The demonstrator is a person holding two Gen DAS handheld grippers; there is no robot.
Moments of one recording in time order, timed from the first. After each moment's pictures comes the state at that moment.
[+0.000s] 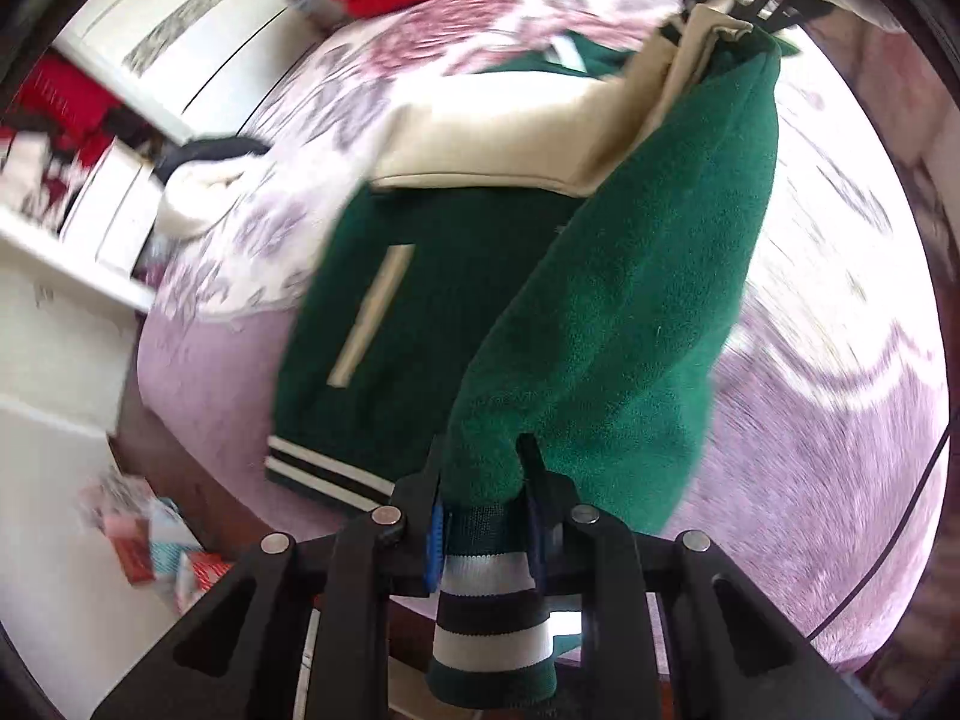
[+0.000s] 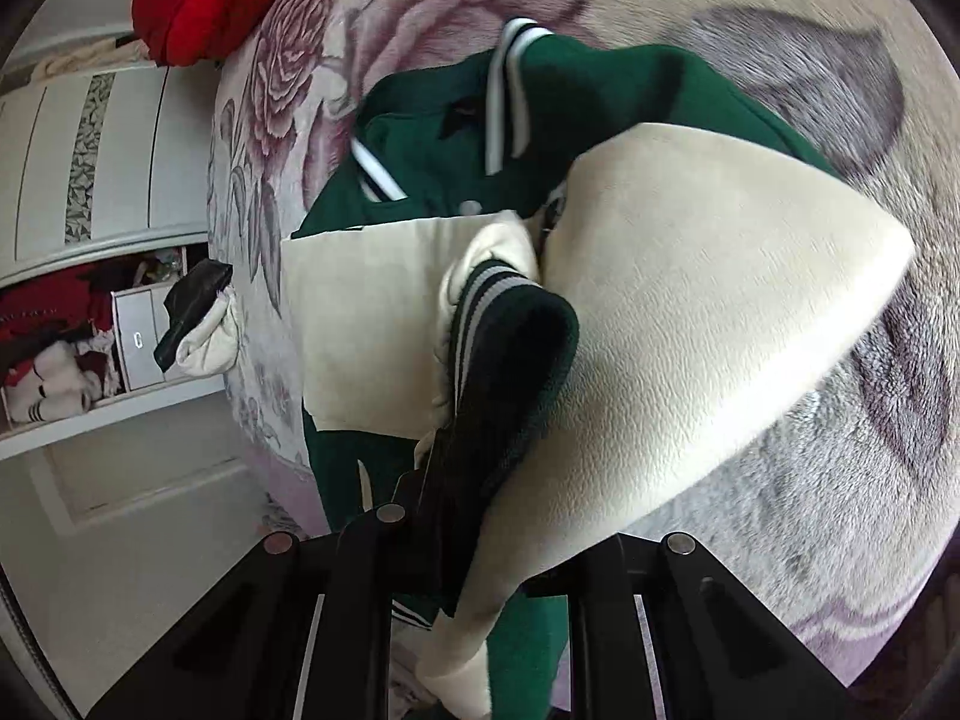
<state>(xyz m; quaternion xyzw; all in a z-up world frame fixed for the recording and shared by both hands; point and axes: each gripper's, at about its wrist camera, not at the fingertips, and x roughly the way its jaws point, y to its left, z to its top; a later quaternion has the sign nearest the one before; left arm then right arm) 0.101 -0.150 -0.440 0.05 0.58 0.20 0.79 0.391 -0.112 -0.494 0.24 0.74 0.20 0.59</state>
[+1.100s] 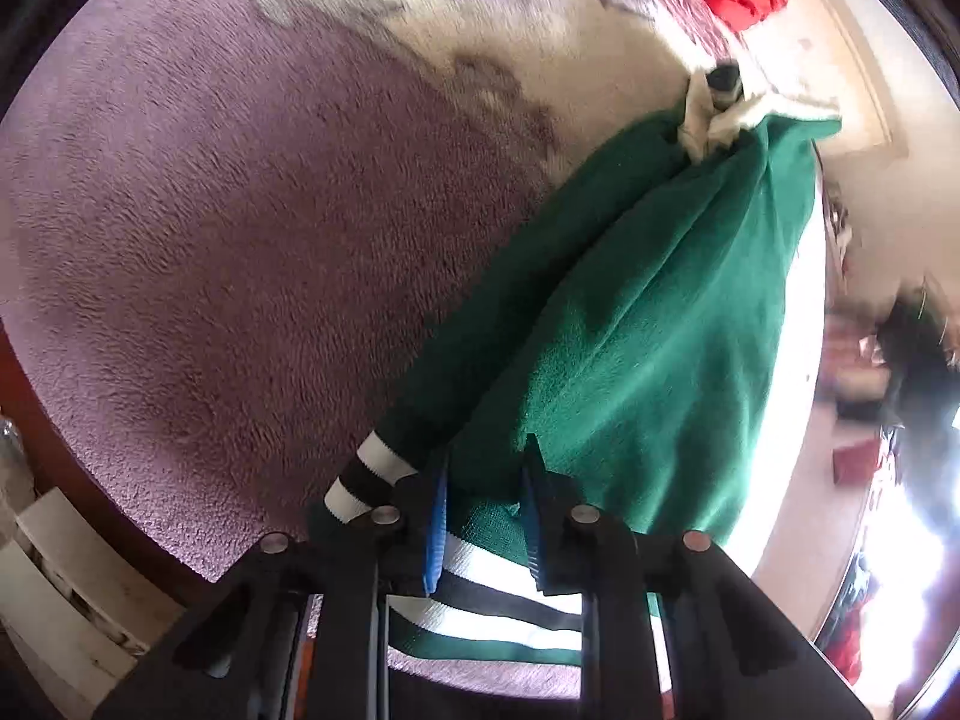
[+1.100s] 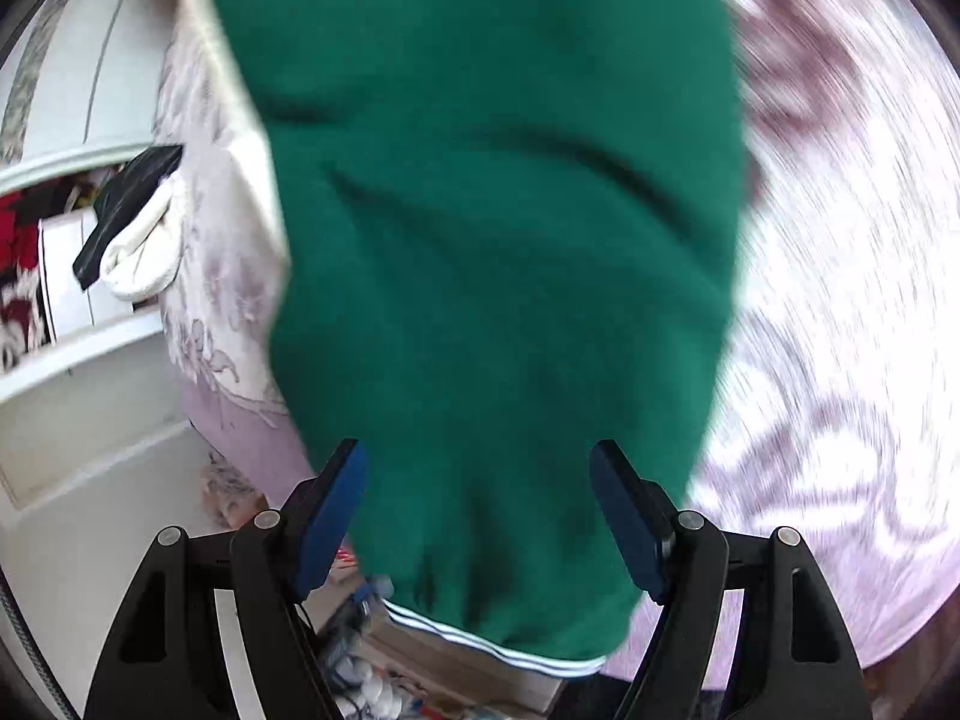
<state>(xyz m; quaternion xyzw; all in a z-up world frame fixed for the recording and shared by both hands) 0.045 0.191 -0.563 -0.43 0.56 0.10 0.71 0.255 0.071 -0.566 0.21 0.80 0.15 0.54</state>
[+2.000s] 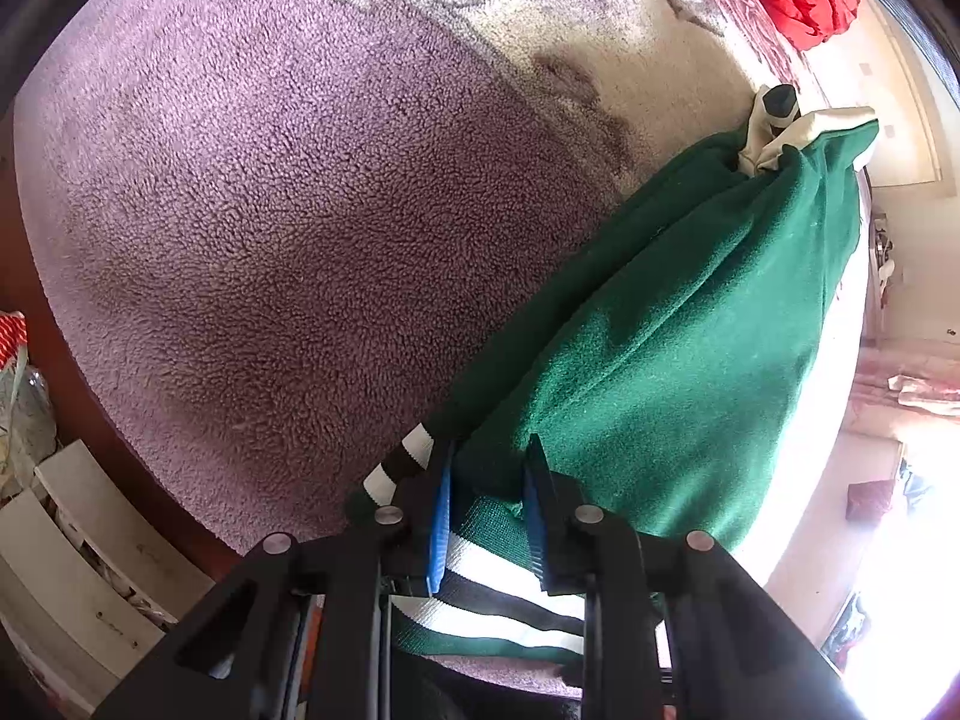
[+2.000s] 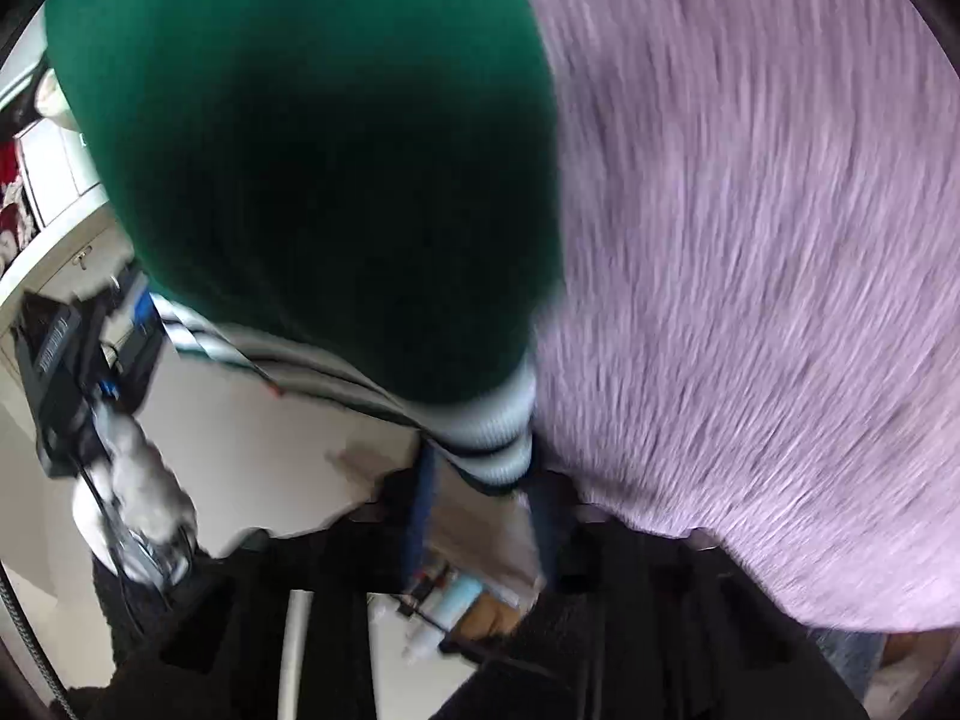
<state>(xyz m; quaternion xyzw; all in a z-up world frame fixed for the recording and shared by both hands) 0.053 0.203 -0.572 -0.43 0.60 0.14 0.66 -0.039 0.088 -0.701 0.20 0.89 0.23 0.34</state>
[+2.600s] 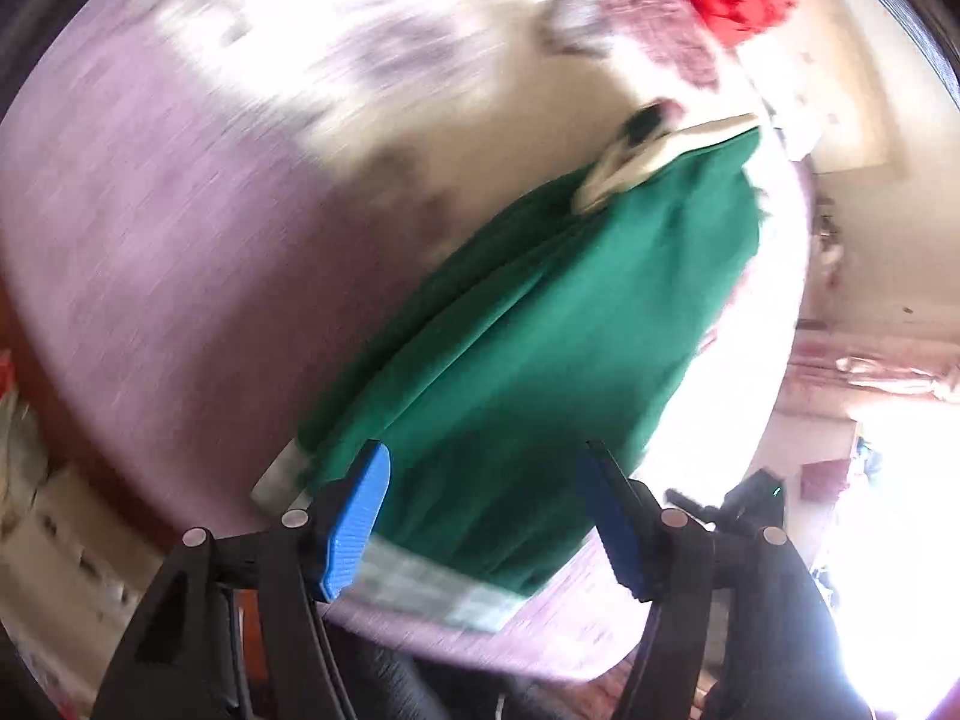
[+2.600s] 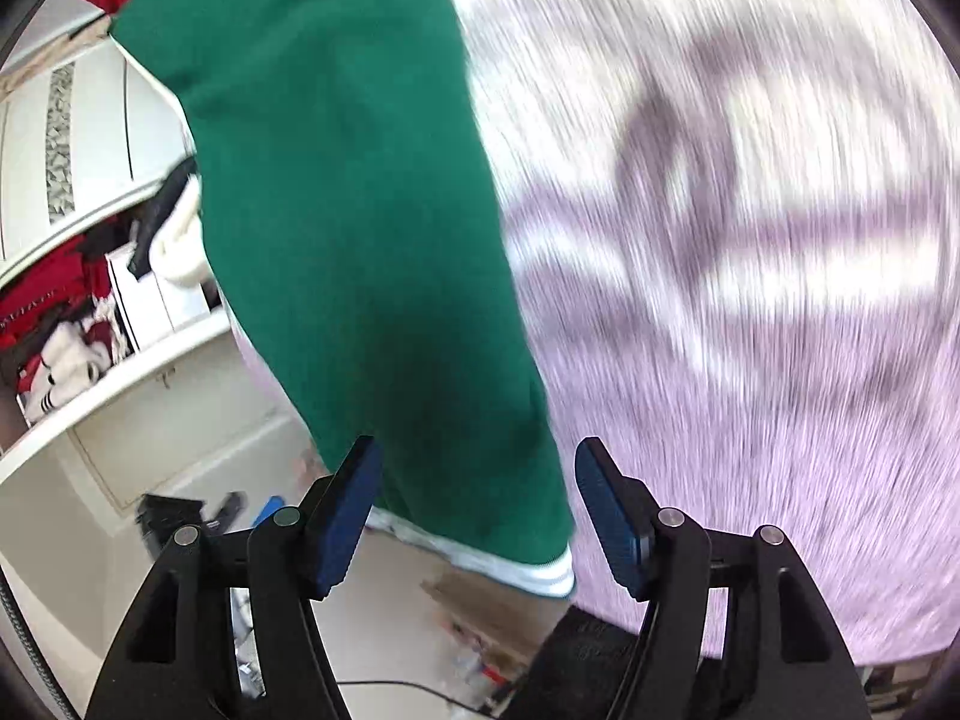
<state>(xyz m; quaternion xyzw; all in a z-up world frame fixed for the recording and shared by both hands) 0.131 0.196 -0.469 -0.42 0.58 0.08 0.69 0.108 0.022 -0.627 0.34 0.77 0.20 0.50</state>
